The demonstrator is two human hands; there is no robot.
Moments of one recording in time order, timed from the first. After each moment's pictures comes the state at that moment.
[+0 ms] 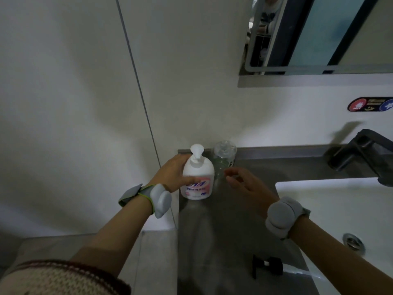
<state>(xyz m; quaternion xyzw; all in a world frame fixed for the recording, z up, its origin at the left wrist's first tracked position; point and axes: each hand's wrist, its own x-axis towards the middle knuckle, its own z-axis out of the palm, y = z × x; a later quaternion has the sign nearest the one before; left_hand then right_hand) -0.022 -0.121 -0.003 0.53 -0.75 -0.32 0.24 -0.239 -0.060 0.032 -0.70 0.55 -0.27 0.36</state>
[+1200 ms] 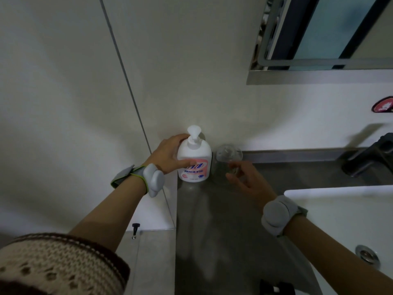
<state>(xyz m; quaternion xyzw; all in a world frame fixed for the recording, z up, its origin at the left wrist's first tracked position) -0.012 -0.197 -0.001 0.49 -0.78 -0.28 0.26 -0.241 -0.116 0.004 -0.72 0.56 -0.28 0.30</state>
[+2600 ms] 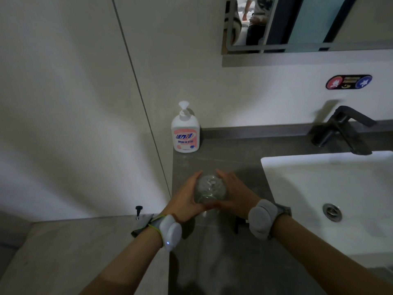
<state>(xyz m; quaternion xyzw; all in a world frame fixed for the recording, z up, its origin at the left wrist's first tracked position) -0.065 0.025 -0.046 0.55 -0.67 -0.44 0.23 -0.246 0.013 -0.002 -0.75 0.56 -0.12 0.33</state>
